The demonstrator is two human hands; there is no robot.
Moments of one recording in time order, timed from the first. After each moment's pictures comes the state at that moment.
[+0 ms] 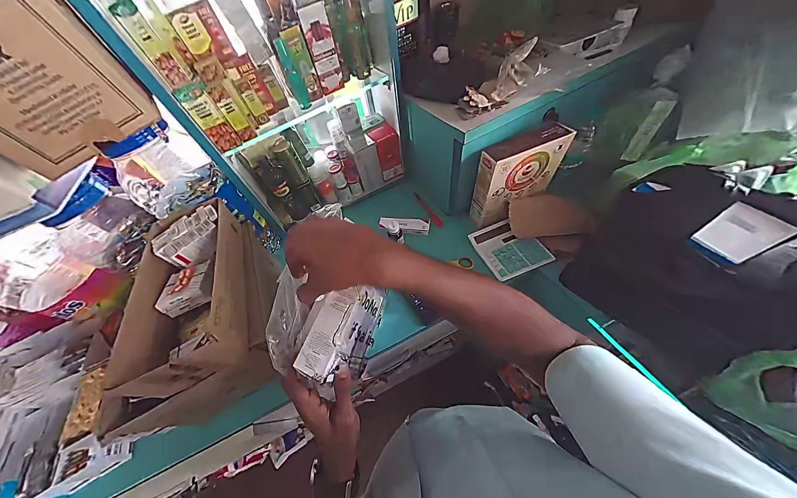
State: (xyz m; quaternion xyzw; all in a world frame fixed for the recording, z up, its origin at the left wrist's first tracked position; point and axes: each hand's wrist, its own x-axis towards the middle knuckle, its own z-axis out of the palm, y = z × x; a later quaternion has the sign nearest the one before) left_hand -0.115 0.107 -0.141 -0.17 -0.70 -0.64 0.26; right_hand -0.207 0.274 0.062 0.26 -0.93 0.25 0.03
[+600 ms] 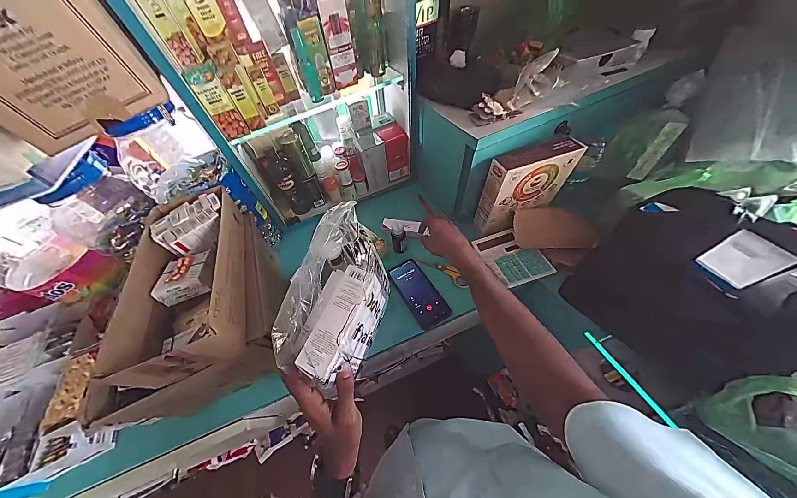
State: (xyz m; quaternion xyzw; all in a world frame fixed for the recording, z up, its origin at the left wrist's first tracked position) left_hand -0.116 0.114 -0.151 -0.16 -0.66 -0.69 0.25; right_hand -0.258 0.449 -0.146 -0.16 -0.94 0.30 0.06
